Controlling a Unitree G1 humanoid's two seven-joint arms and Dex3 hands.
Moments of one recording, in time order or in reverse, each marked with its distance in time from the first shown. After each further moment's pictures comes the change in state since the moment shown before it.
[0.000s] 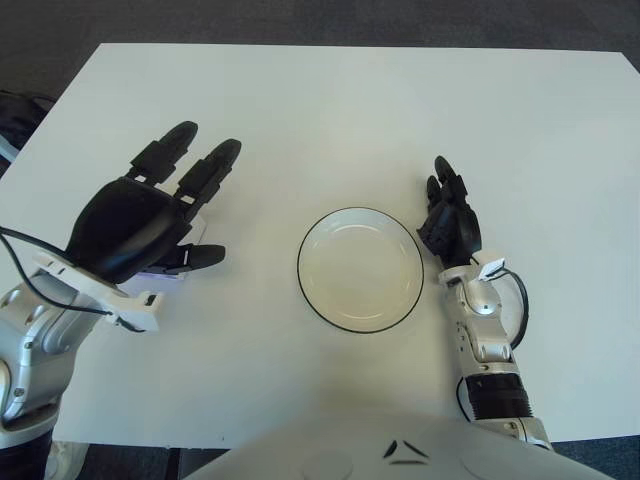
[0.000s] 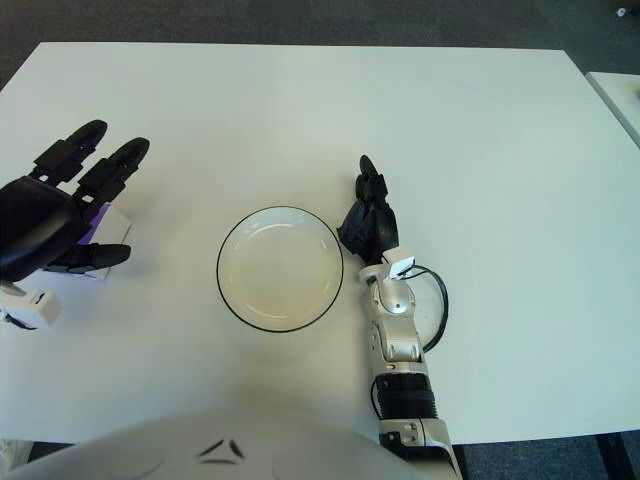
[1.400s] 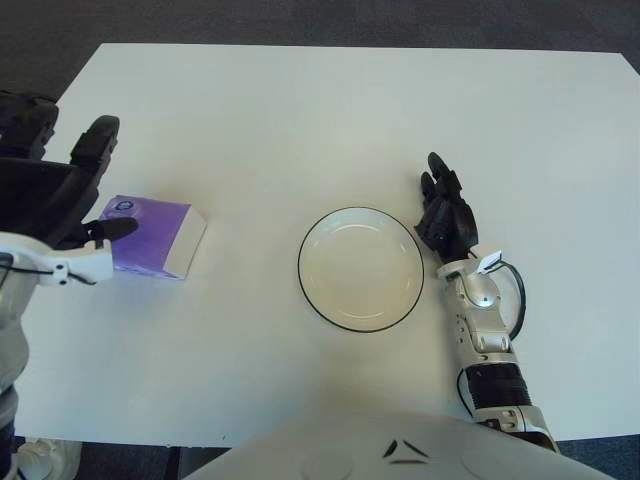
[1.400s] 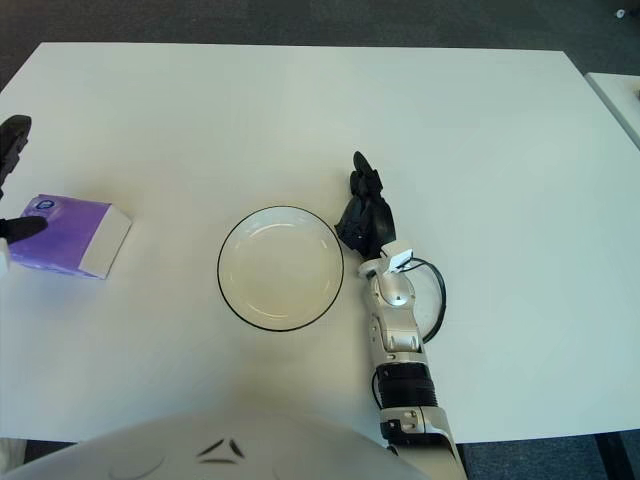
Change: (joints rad) left arm -0.133 0.130 0.079 0.097 0.362 0.286 -0.271; right arm -0.046 -0.014 -0.008 0.049 0.003 -0.012 0.034
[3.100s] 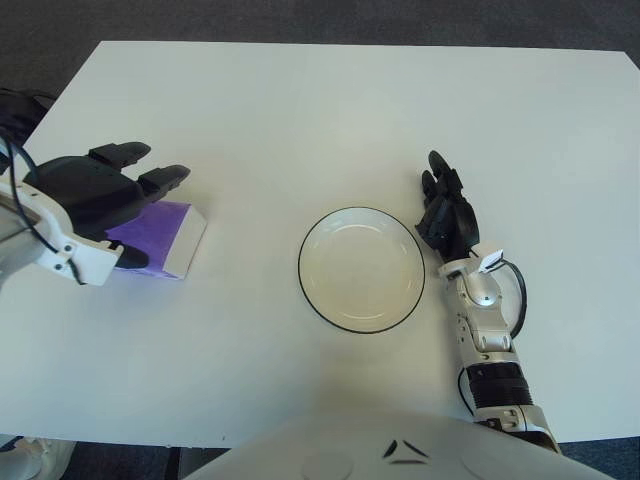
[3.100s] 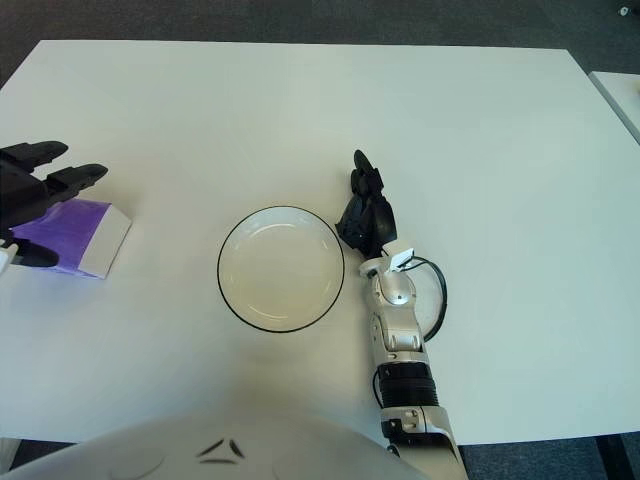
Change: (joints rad) left arm -0.004 0.410 -0.067 0.105 -0.491 -0.255 -0.306; right arm 0.002 -0.016 -0.001 -0.015 0.002 0.008 0.009
